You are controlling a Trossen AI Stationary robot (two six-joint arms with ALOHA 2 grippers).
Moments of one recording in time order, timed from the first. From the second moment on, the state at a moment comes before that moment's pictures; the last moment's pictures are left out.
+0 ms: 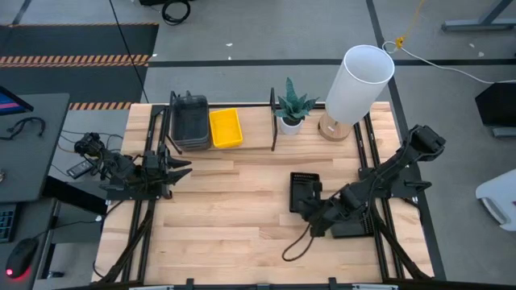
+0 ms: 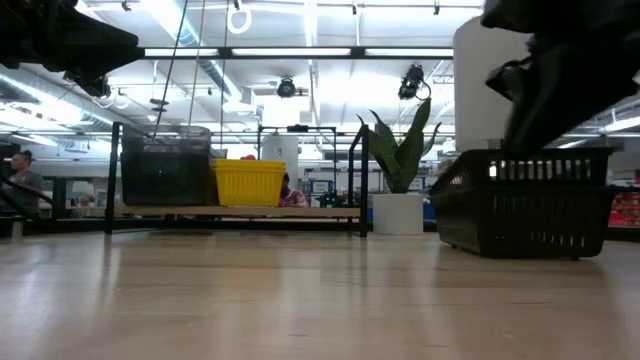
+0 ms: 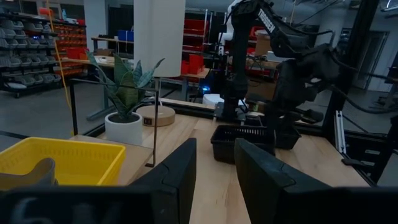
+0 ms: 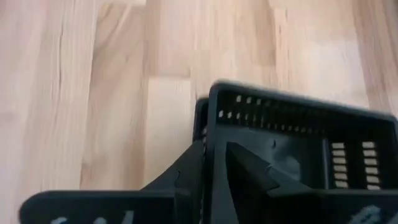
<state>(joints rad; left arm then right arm) -0.59 0.01 0.16 -0.08 -0.81 -0.08 0.57 1.50 0.89 -0.52 0.43 0.47</state>
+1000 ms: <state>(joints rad) -0.59 0.01 0.16 -0.08 -0.81 -0.08 0.68 1.50 1.00 -0.92 0.17 1.54</state>
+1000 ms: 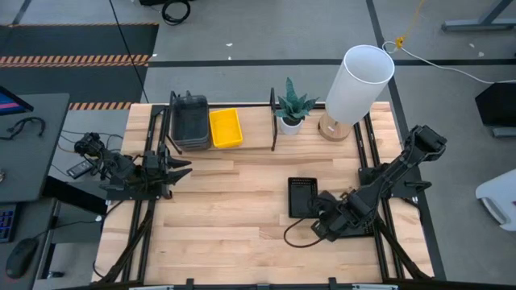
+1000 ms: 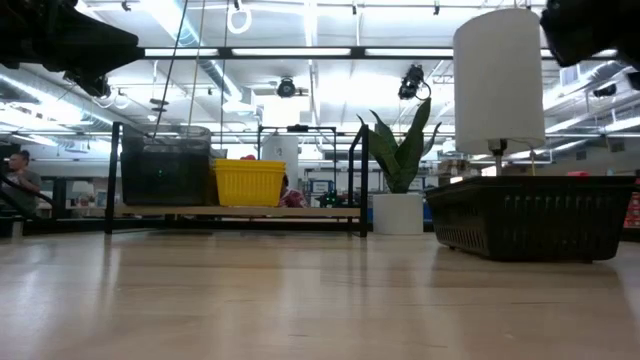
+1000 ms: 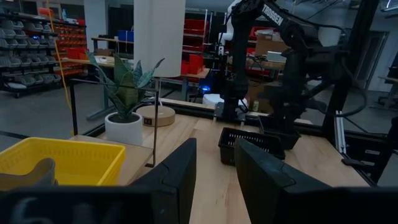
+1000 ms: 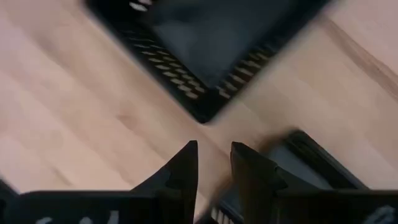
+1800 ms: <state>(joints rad) -0.59 0.01 0.16 -0.08 -0.81 -0.08 0.71 1.50 1.00 -0.99 0.03 1.83</state>
